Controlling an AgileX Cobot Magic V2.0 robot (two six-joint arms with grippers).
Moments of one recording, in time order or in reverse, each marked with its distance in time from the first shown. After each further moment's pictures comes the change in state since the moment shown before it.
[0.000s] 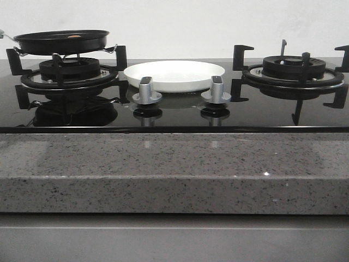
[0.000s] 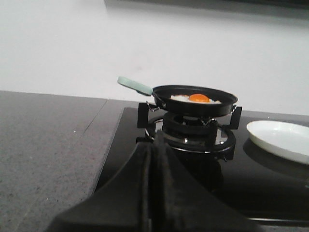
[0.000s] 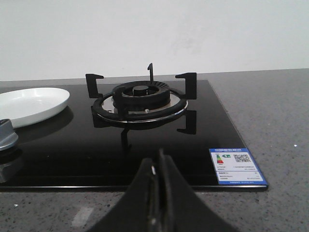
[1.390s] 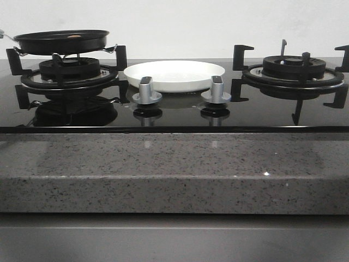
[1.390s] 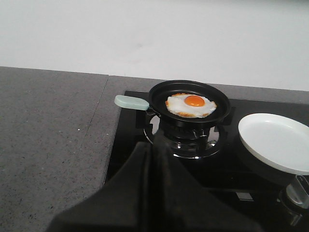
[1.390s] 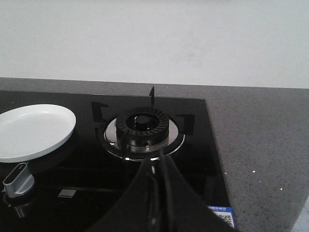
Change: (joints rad) left arm 0.004 0.418 -0.719 0.000 0.612 0.000; right arm 0.000 0.370 -0.624 -0.023 0.410 -0.041
